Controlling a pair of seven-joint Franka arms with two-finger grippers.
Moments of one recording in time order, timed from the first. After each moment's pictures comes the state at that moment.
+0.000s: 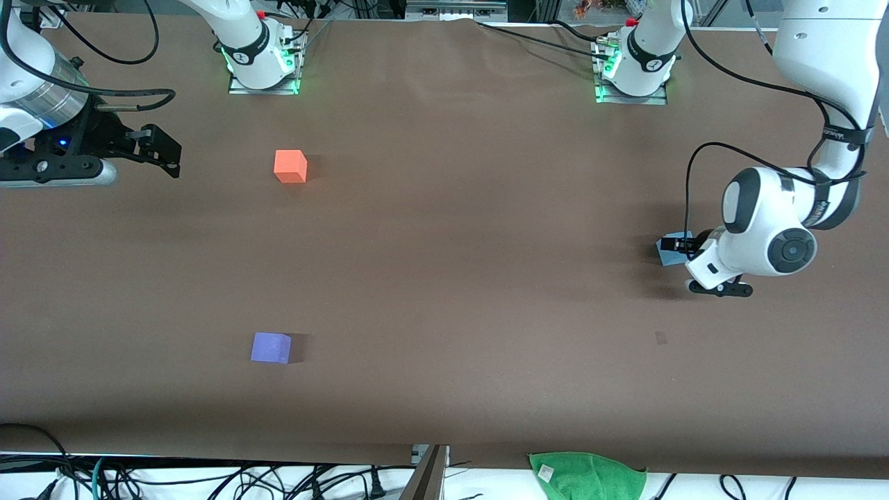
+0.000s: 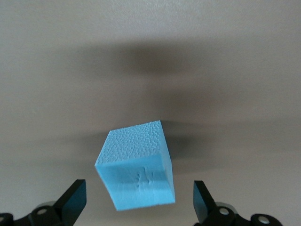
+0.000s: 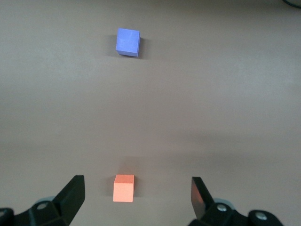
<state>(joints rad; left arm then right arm) 0.11 0.47 -0.08 -1.93 0.11 2.06 0.03 0.30 0.06 -0.12 -1.51 -0.05 1.57 0.11</state>
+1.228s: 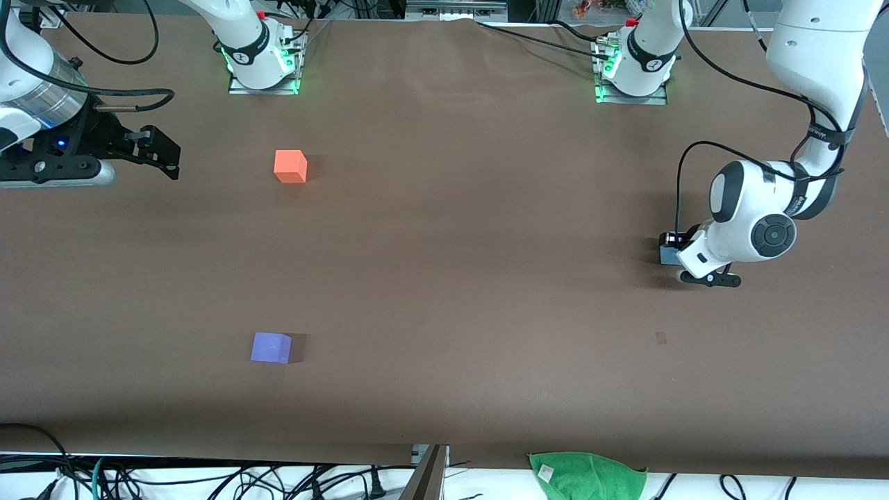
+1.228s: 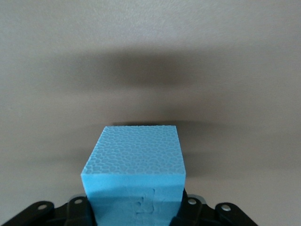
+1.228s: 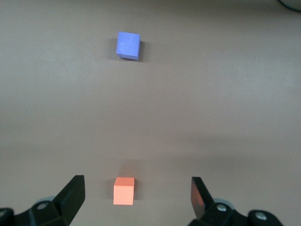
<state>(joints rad) 0.13 0.45 -0.10 -2.02 0.12 2.15 0.03 0.30 0.06 -0.12 -1.51 -0.05 1.58 0.11</state>
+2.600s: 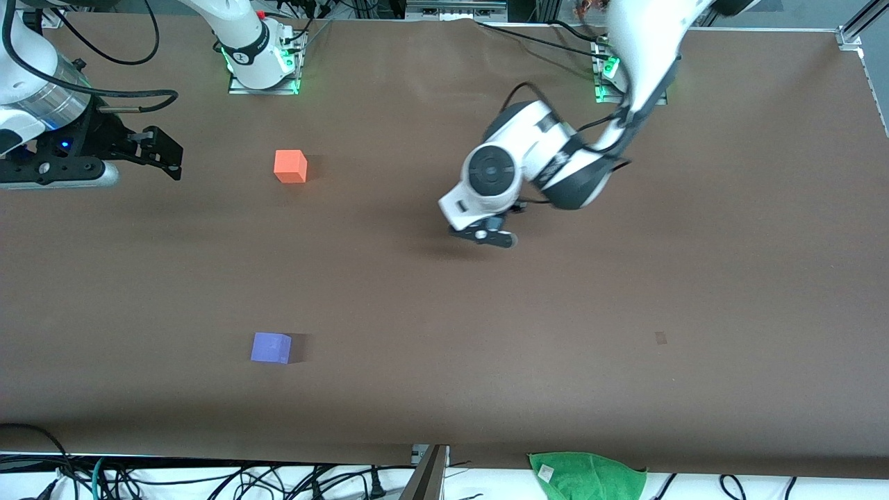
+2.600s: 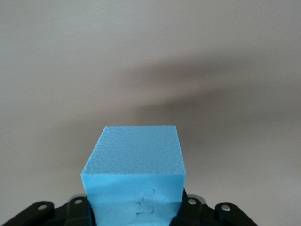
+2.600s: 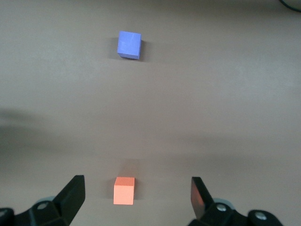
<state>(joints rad) -0.40 0.72 -0.42 -1.39 0.09 1.84 -0.62 0.31 0.06 -0.12 -1.51 -0.05 1.58 0.11</state>
